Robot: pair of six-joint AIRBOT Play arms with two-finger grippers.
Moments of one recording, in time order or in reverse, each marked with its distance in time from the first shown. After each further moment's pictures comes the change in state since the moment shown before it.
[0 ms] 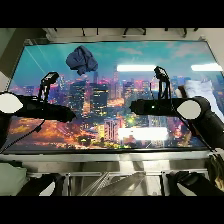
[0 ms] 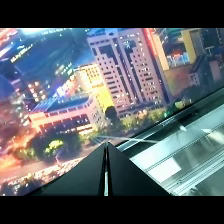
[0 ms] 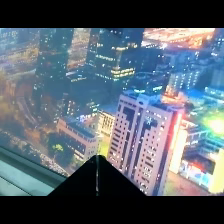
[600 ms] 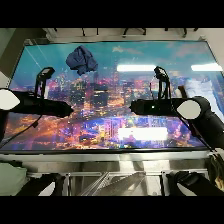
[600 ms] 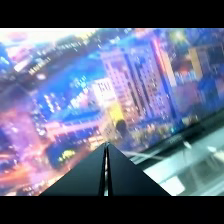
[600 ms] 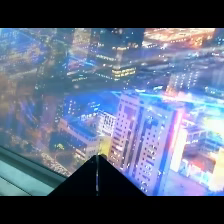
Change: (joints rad) left arm 0.043 -0.045 0.082 0.028 0.022 -0.027; right arm 0.000 -0.001 0.000 0.000 0.000 0.000
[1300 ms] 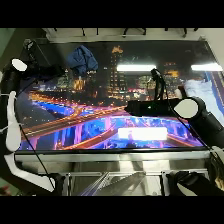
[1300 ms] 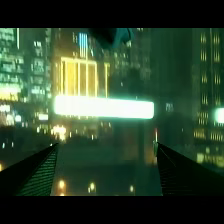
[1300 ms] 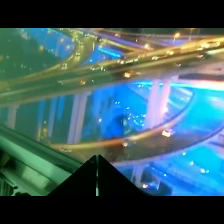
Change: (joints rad) left arm 0.261 -0.758 0.573 -0.102 0.378 0.029; right arm 0.018 -0.030 -0.002 0.129 -0.006 0.000
